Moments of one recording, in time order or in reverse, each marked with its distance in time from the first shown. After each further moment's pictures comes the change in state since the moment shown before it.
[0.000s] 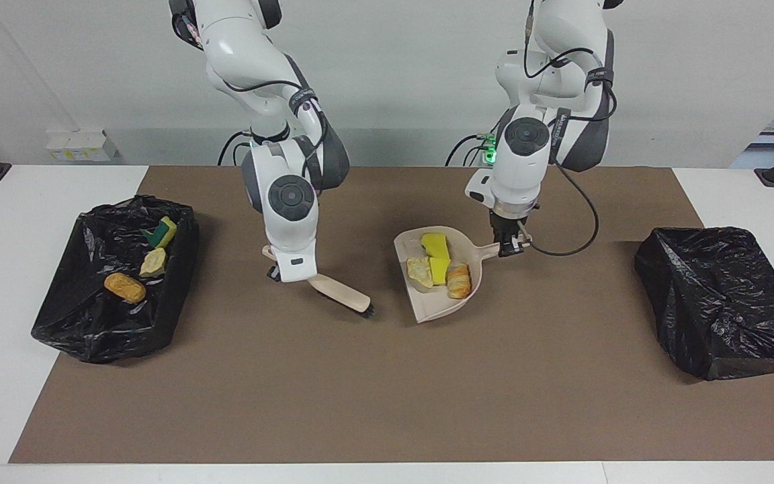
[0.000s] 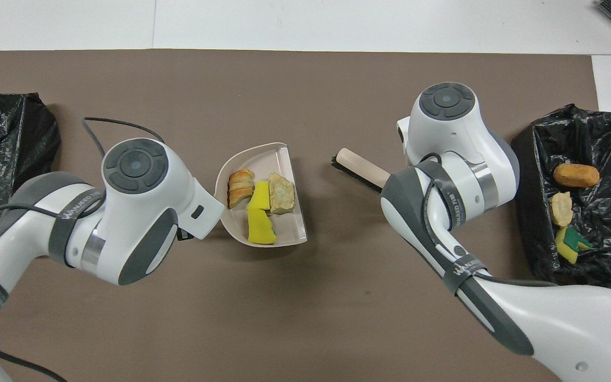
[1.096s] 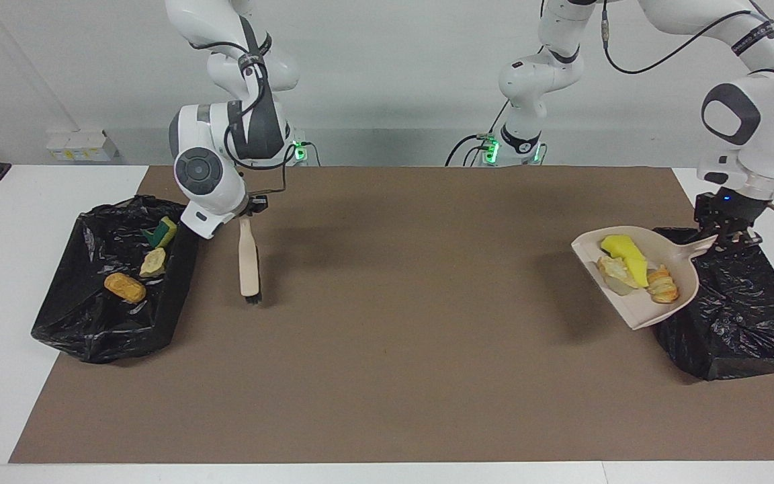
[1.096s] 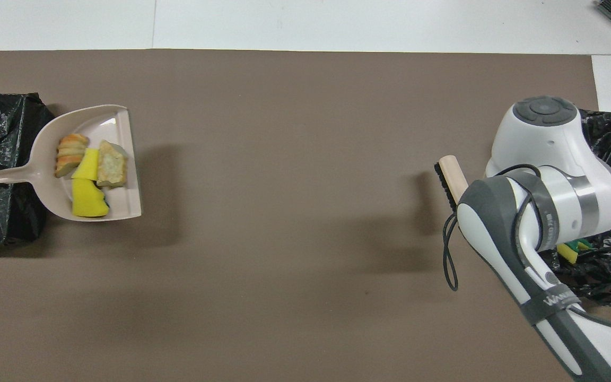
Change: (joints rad) left arm 0.703 0.032 0.017 0.204 0.001 0.025 0.663; right arm -0.183 -0.303 0.002 -0.361 0.122 -0.102 0.634
